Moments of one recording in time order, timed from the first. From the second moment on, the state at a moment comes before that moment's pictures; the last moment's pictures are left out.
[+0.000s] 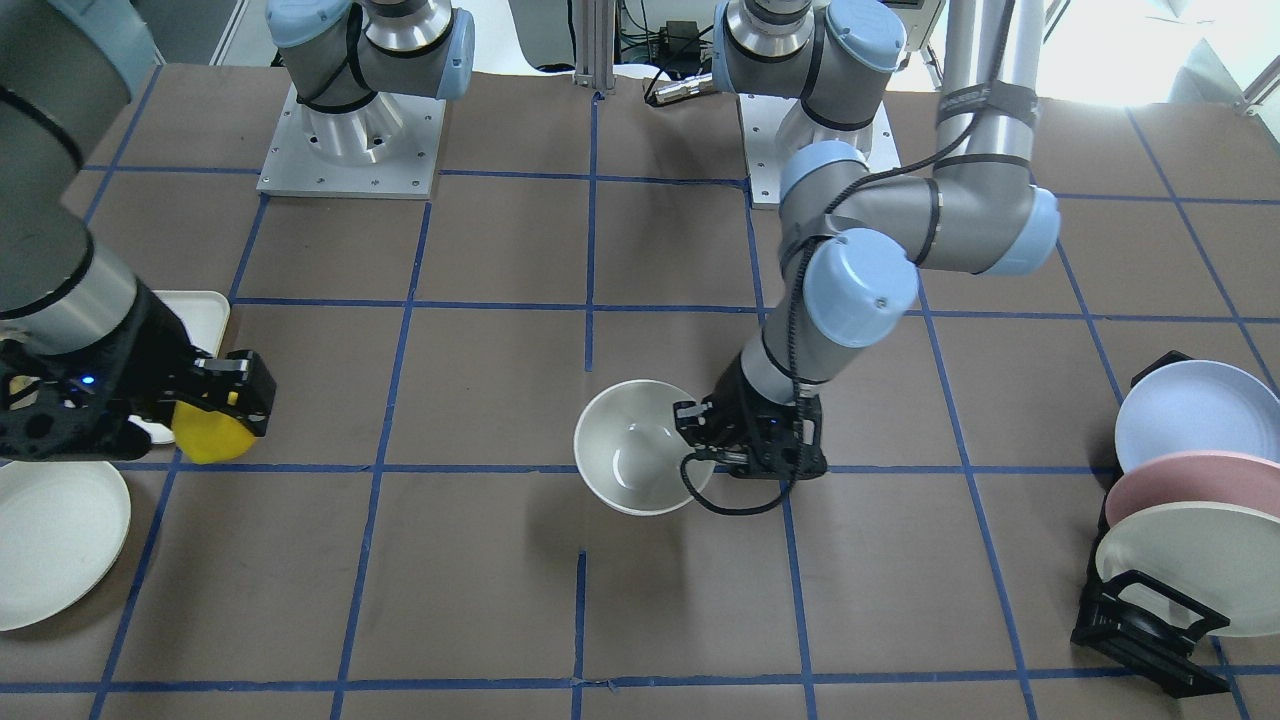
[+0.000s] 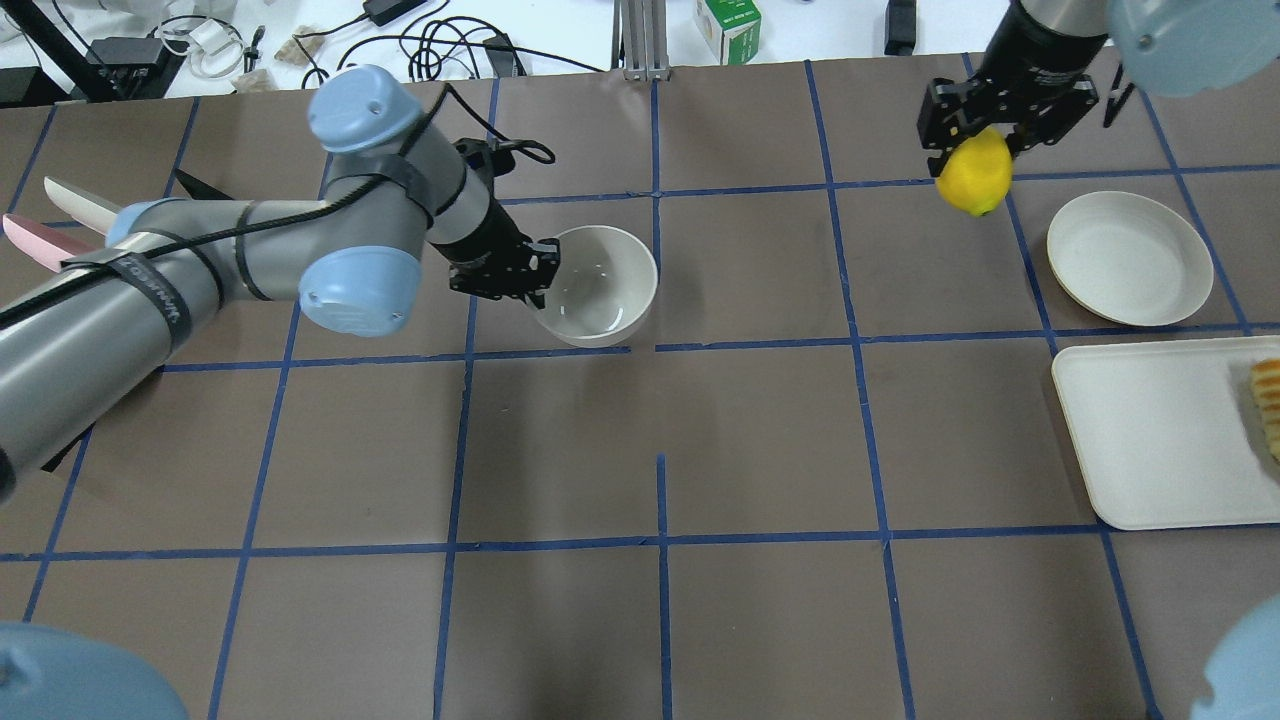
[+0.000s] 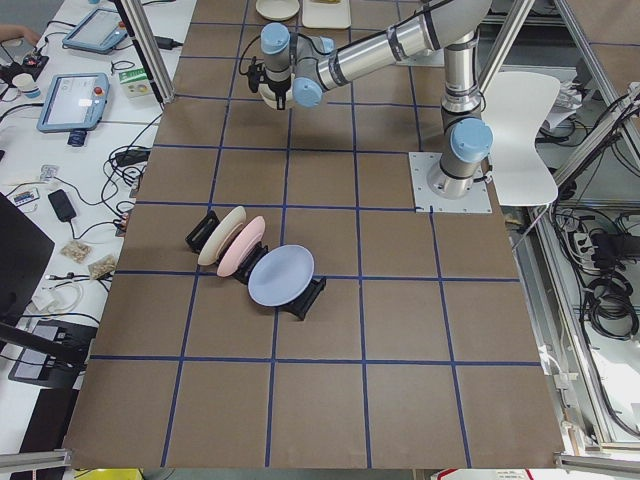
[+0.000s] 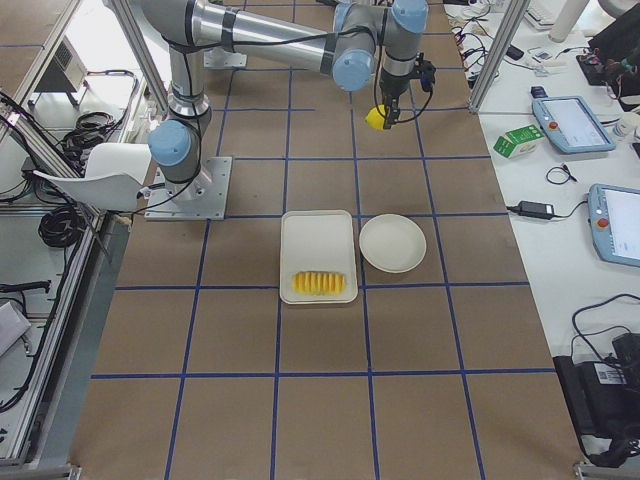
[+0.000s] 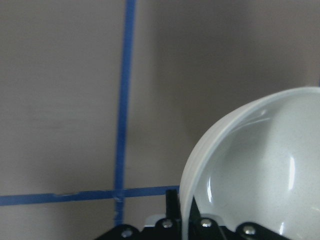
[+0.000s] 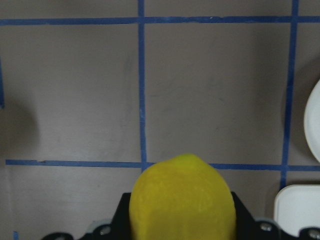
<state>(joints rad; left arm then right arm) -1.70 -1.93 -1.78 -0.94 1.34 -0.23 1.48 -1.31 1.45 -1.72 -1.51 -0.09</state>
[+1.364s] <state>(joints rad) -1.78 -1.93 -1.72 -0.92 1.44 -0.42 1.76 -1.19 1.45 -1.86 -1.48 0.23</state>
